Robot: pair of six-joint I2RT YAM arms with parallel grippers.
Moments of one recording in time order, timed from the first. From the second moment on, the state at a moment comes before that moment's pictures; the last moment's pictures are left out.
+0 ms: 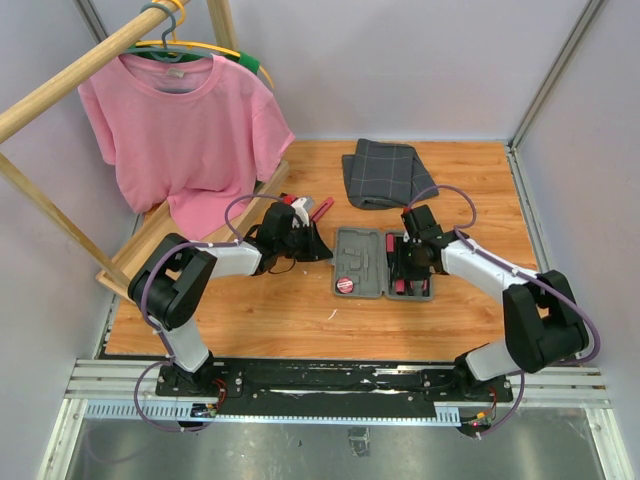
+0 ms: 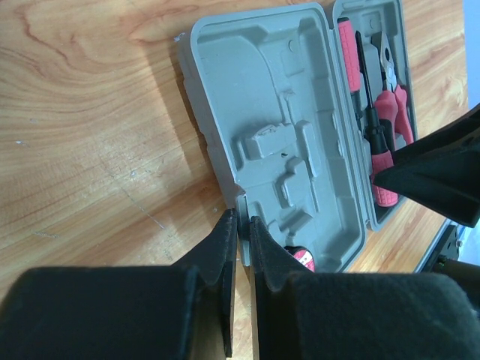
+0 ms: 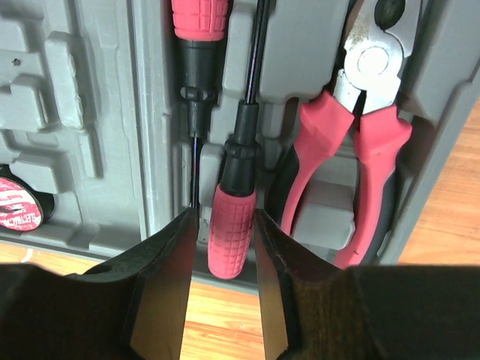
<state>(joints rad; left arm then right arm) -0.54 1.73 0.80 0.34 0.38 -0.60 0.40 1.46 0.82 -0.50 -0.02 0.39</state>
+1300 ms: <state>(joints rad) -0.54 1.73 0.80 0.33 0.36 -0.59 0.40 1.46 0.86 -0.48 0.00 0.33</state>
